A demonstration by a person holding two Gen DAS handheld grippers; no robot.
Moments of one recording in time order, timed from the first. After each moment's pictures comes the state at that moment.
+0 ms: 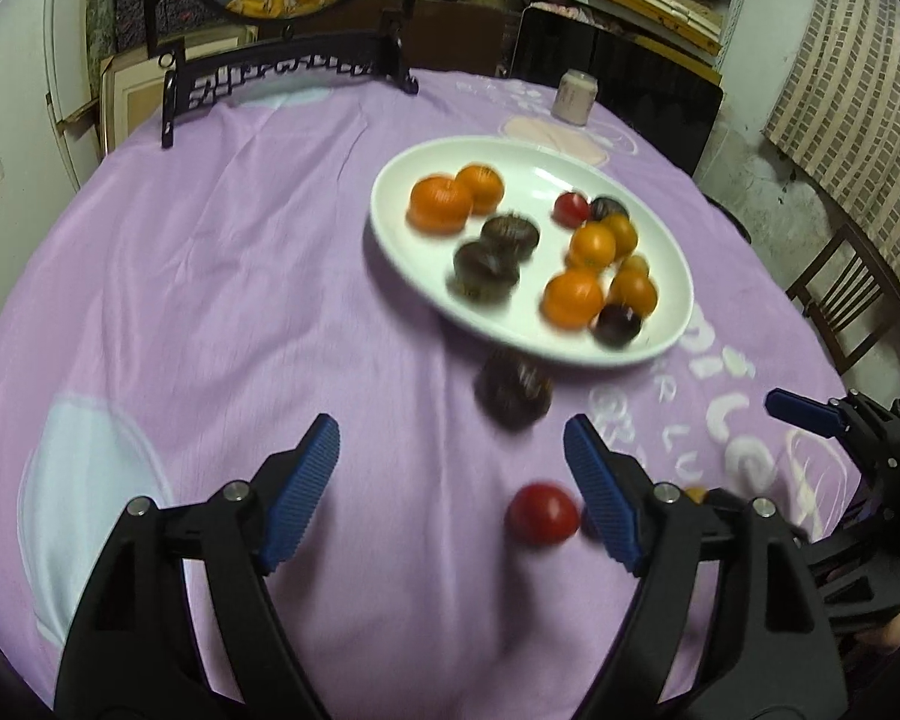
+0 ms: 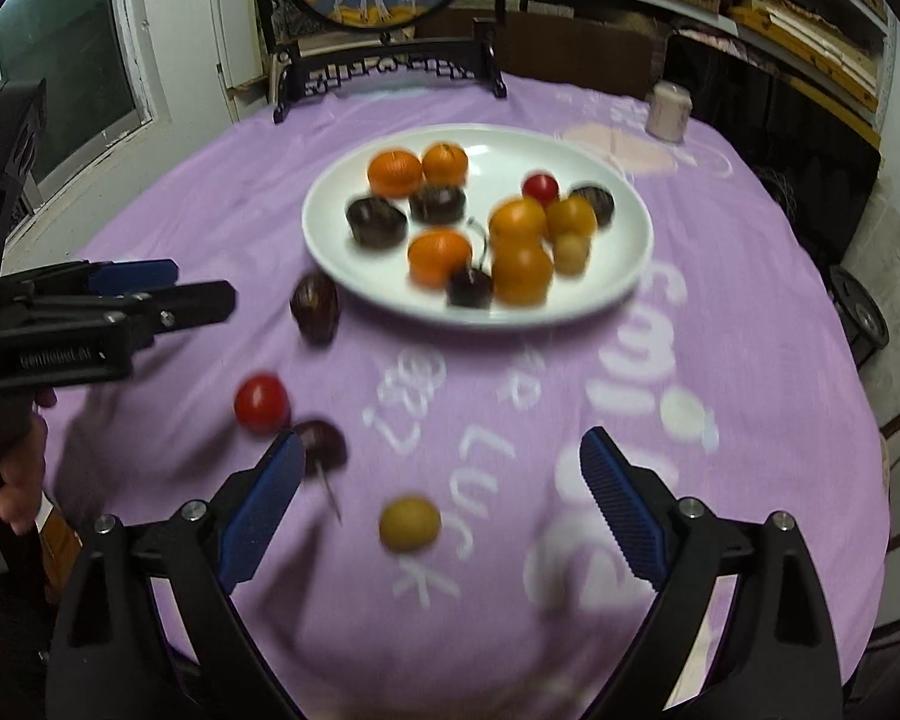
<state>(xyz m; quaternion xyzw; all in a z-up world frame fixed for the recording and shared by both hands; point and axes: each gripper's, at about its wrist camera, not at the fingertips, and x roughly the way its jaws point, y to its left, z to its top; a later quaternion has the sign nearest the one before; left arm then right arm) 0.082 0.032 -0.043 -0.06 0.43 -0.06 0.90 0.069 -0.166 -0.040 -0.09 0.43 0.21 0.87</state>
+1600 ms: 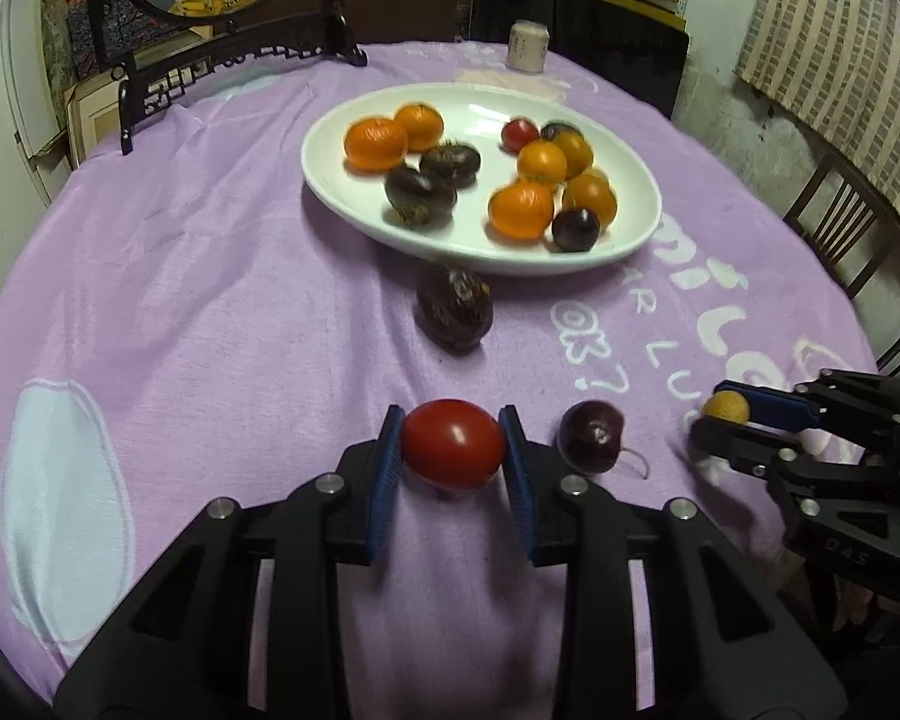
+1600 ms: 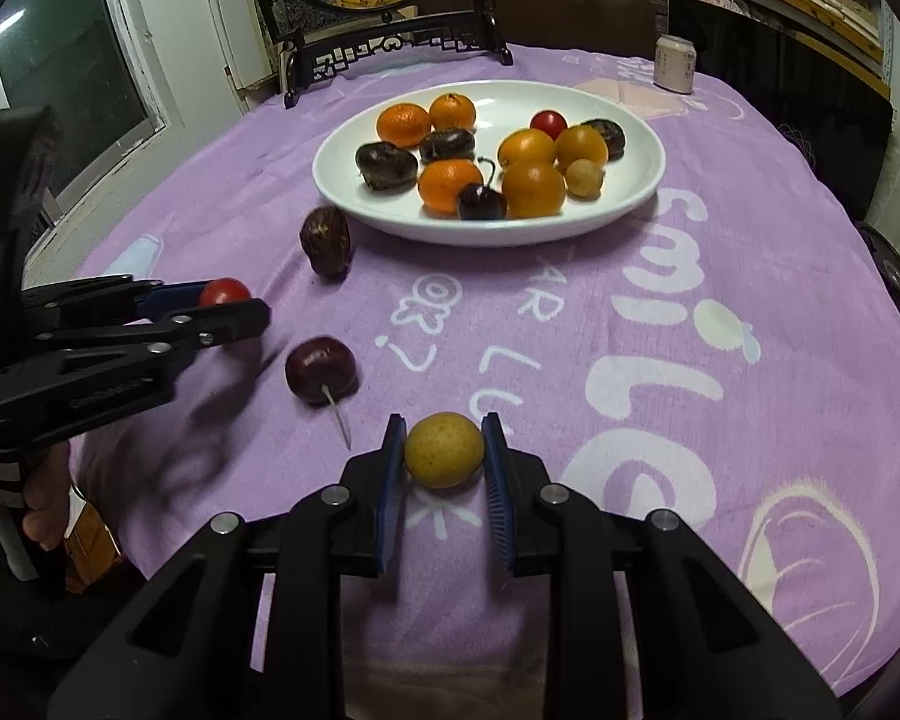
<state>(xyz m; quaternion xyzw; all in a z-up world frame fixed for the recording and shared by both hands) 0.067 -0.003 -0.063 0.00 0.44 -0.09 0.90 0.059 -0.179 -0.062 -0.05 0.45 0.24 0.86</state>
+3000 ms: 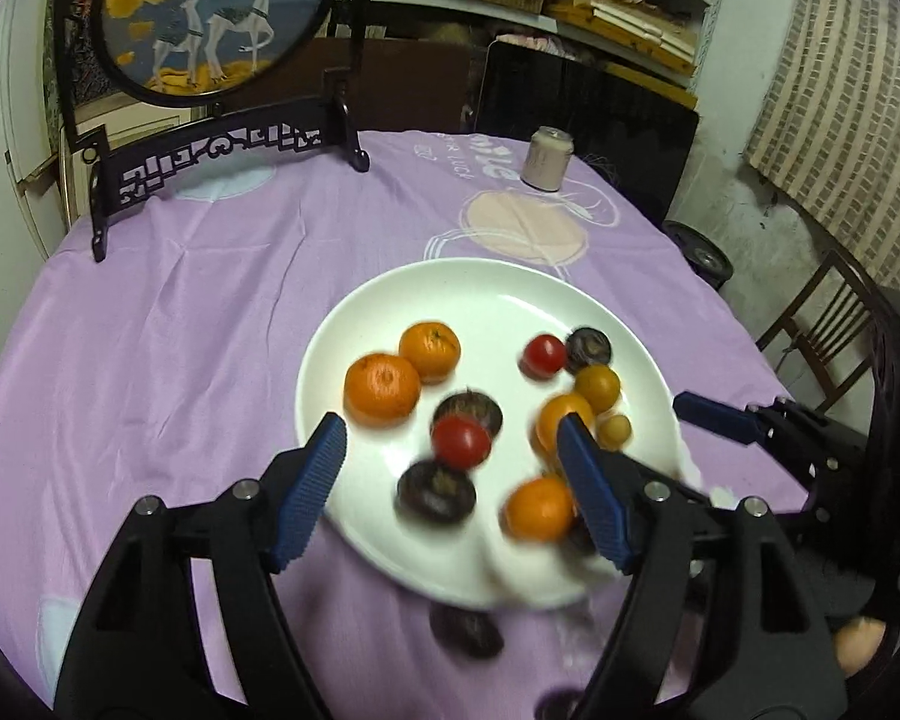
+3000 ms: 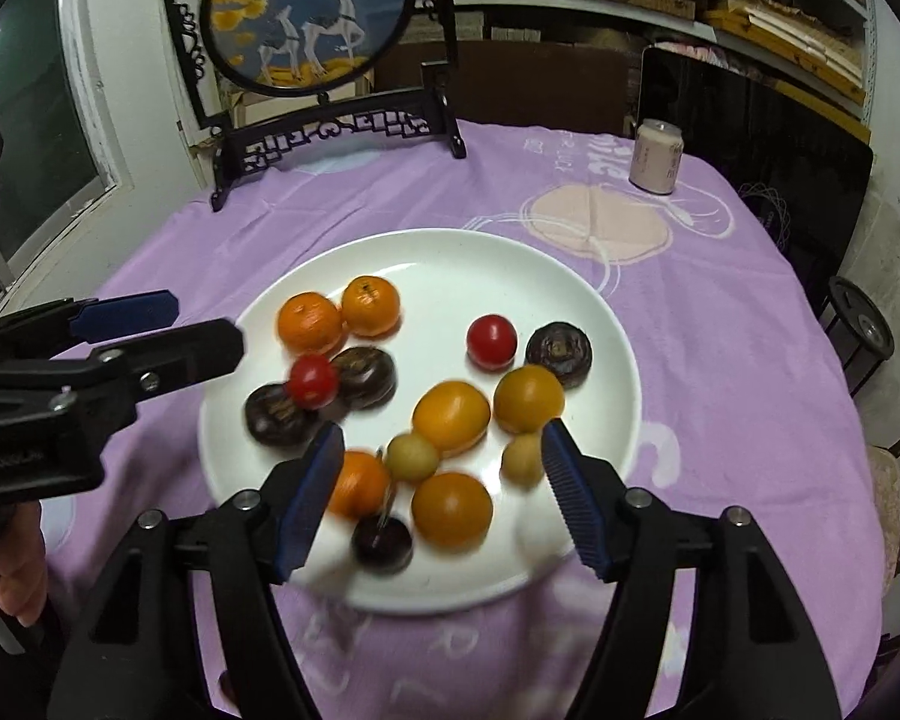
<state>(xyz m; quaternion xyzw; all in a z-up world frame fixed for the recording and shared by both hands) 0.186 0.005 0.006 -0.05 0.39 -0.09 0.92 0.187 -0.155 -0.011 -0.05 0.40 0.20 0.89</state>
